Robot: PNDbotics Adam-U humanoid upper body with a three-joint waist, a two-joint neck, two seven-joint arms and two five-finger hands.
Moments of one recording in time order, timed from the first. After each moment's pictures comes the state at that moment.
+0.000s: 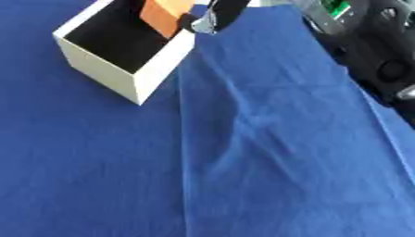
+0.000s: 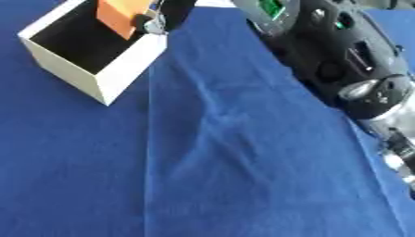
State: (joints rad) left arm -0.27 0.46 0.03 -1.99 -0.02 -0.32 0.36; right arm -1.36 -0.51 0.47 -1.31 0.52 -0.06 0.58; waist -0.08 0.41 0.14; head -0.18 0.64
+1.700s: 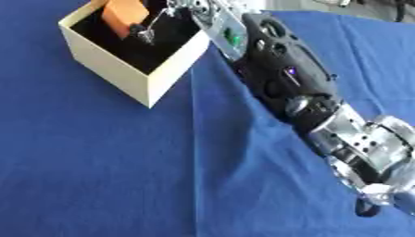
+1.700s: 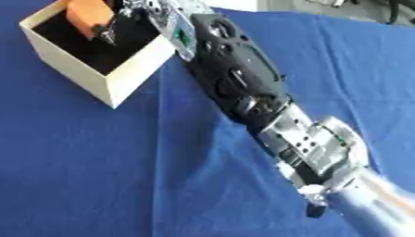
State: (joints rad) left arm -0.33 0.46 0.02 -1.99 0.00 -0.32 0.33; right arm -1.40 -0.29 0.33 -0.91 0.86 -0.18 0.37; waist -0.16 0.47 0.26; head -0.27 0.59
